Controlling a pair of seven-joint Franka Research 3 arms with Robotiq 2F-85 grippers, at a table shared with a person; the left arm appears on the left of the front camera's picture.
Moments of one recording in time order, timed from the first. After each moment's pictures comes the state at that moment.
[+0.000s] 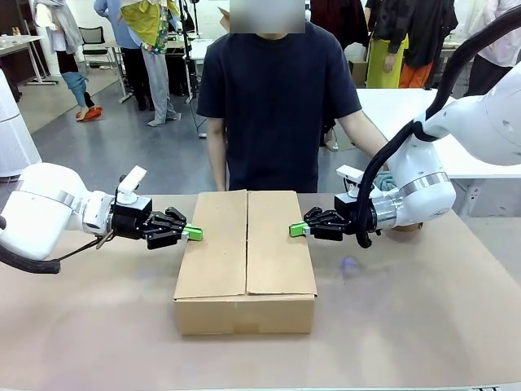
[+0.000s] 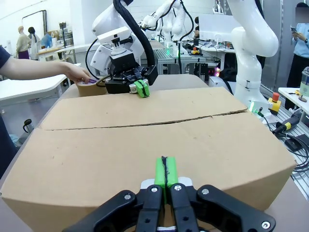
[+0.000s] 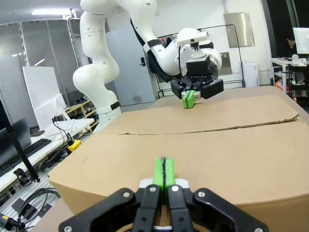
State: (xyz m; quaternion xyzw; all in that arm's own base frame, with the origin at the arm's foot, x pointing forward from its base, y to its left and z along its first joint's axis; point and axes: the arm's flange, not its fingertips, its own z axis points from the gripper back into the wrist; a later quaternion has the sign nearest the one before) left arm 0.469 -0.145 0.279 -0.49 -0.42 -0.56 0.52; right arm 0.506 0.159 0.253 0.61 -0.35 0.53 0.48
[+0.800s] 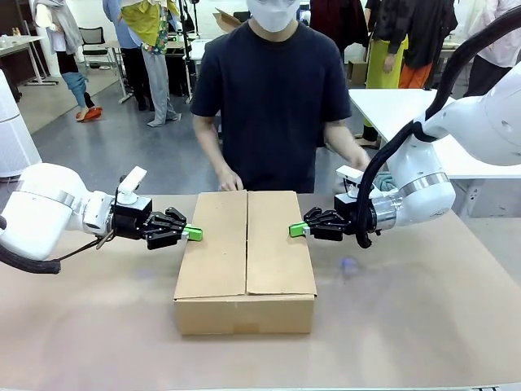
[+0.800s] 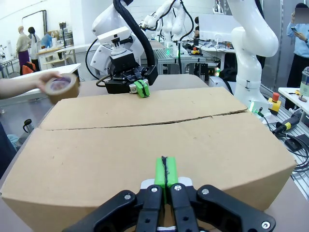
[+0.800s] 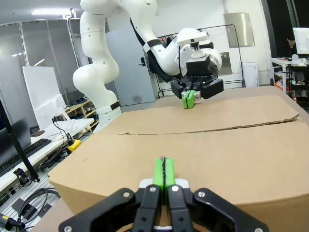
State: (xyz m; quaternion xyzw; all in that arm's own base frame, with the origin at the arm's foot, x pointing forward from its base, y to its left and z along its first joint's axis) left arm 0.469 -0.145 0.279 -0.49 -0.42 -0.56 0.52; right arm 0.506 0.159 0.253 0.61 -0.35 0.53 0.48
